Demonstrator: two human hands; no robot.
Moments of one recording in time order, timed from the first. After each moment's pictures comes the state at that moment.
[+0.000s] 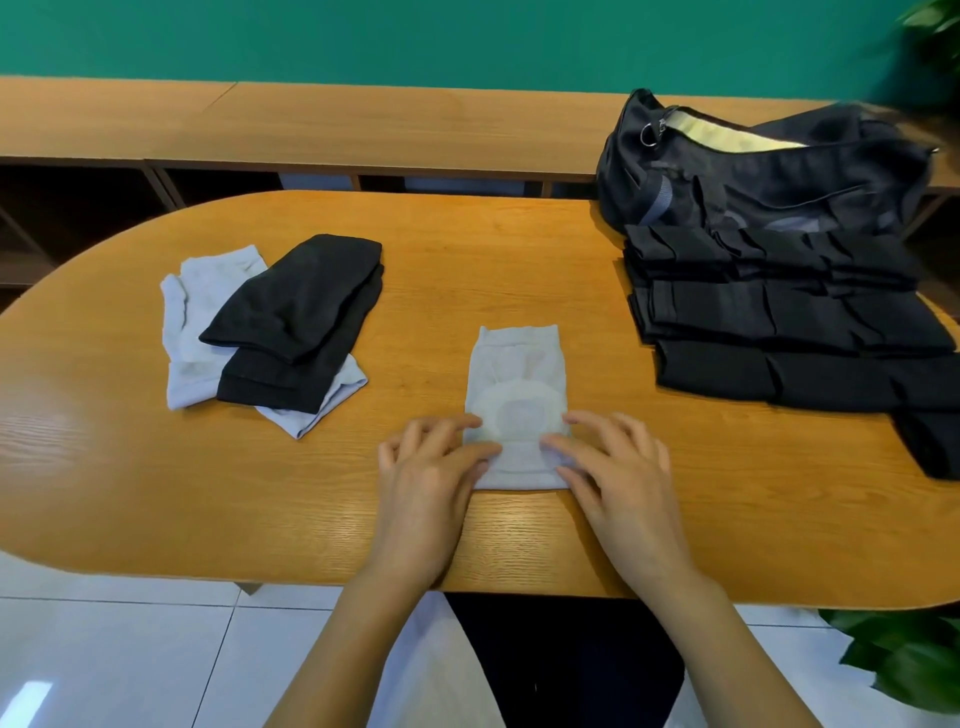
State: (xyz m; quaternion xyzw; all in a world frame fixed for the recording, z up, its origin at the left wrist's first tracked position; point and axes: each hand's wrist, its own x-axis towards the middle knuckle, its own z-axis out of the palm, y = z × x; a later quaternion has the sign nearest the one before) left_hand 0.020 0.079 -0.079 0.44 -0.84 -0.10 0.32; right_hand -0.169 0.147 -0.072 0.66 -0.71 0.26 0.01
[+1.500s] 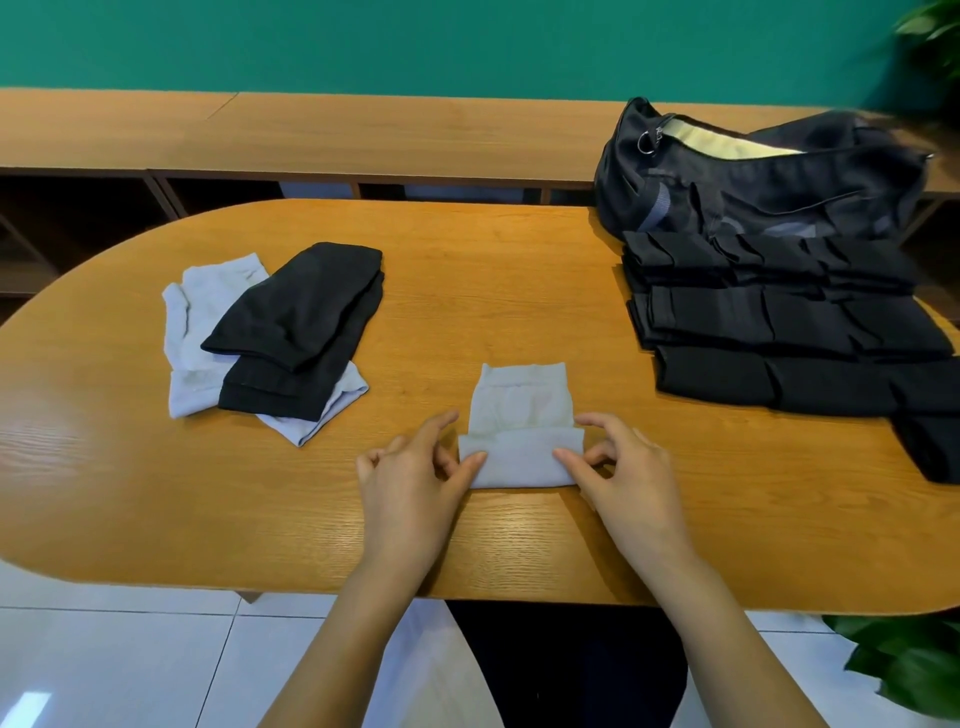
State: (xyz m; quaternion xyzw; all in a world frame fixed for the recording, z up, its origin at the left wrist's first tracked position) left_hand 0.021 0.072 -0.069 0.56 -0.74 -0.20 0.32; right_hand -0.171 0.134 -0.063 0.53 -0.75 0.38 -0.14
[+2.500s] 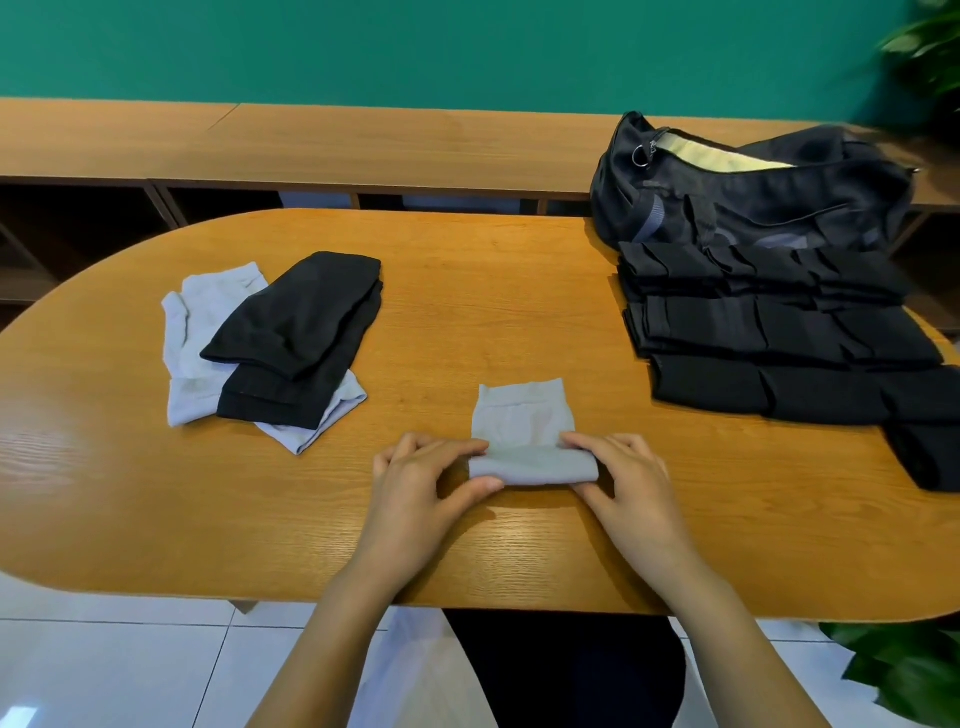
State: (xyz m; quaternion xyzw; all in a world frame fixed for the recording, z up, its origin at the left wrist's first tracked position) left_hand 0.030 0.064 -0.073 0.43 -0.81 -0.26 0.31; right_hand -0.185 0.141 -0.065 0.60 -0.73 0.29 -0.15
